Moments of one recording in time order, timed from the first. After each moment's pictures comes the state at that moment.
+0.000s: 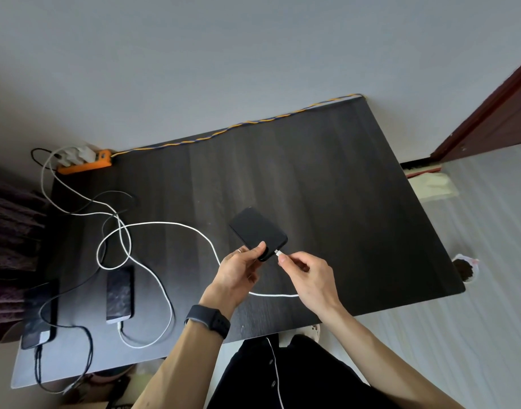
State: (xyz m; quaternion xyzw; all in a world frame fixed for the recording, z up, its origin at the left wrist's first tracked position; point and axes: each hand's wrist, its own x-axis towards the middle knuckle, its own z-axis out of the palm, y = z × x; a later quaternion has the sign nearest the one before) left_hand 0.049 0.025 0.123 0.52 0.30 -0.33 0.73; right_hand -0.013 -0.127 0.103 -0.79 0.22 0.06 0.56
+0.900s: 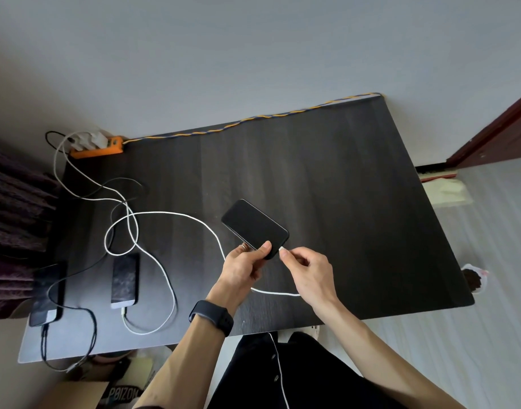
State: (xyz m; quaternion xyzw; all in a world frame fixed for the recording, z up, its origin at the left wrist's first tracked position) left_hand 0.047 0.028 0.099 0.55 0.30 -0.29 0.73; right_hand 0.003 -0.119 0.099 -0.79 0.23 0.07 0.57
